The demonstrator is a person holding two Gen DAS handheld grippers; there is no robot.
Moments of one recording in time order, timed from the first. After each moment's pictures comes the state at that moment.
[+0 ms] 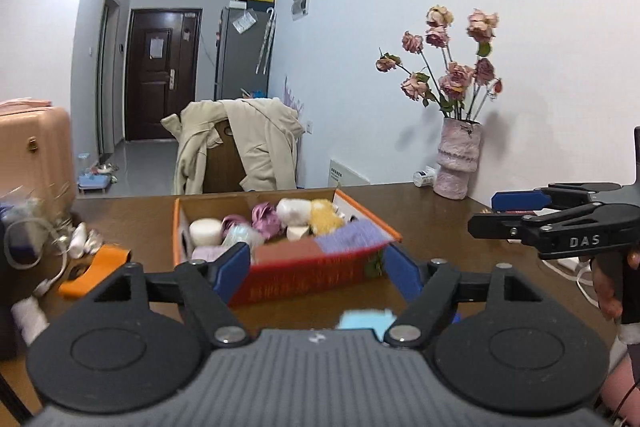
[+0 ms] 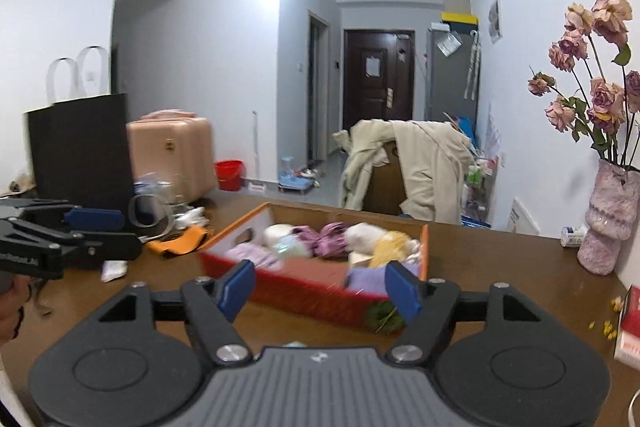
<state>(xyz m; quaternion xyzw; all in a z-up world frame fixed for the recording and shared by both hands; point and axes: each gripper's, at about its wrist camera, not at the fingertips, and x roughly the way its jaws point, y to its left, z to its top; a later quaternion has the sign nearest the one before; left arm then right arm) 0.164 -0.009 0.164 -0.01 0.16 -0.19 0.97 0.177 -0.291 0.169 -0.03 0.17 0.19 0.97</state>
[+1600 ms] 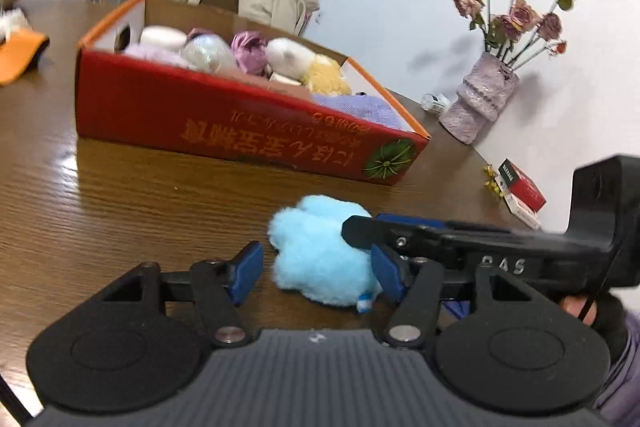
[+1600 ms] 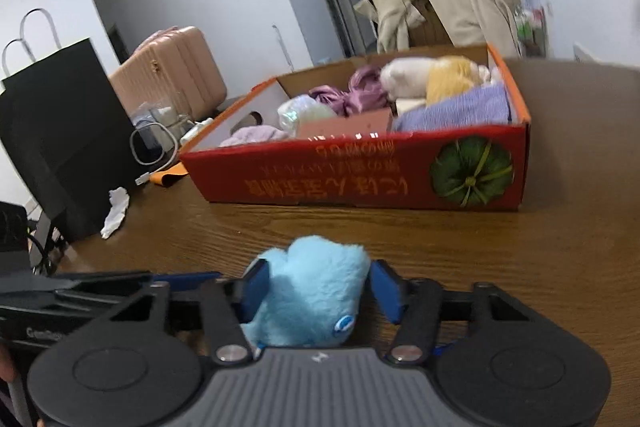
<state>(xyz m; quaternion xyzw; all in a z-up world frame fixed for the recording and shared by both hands) 0.291 -0.038 0.033 -0.16 0.35 -0.22 0.90 0.315 -0.270 0.029 0.09 0.35 0.26 0.89</state>
